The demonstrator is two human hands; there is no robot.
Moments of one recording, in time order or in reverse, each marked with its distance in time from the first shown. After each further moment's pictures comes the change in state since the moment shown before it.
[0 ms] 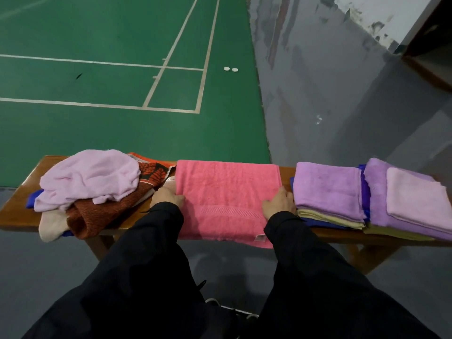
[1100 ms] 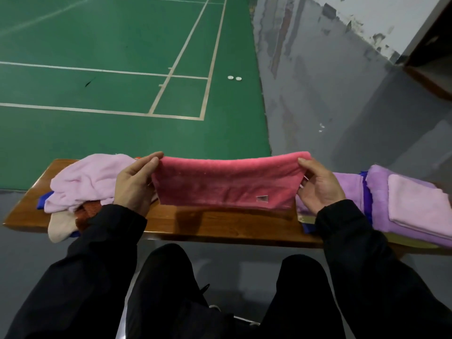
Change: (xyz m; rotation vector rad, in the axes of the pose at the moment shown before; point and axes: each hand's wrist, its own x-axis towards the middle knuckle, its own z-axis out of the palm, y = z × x) left_hand -0.068 0.009 -0.114 -1.234 -0.133 0.333; right_hand -0.027 -0.011 -0.137 1.496 -0.368 -0.084
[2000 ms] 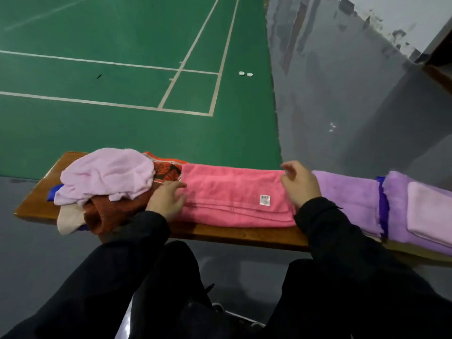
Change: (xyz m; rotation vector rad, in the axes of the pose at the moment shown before) left_hand 0.041 -0.089 -0.033 1.289 -0.183 0.206; right_hand 0.055 0.051 0.011 -1.266 0.023 -0.345
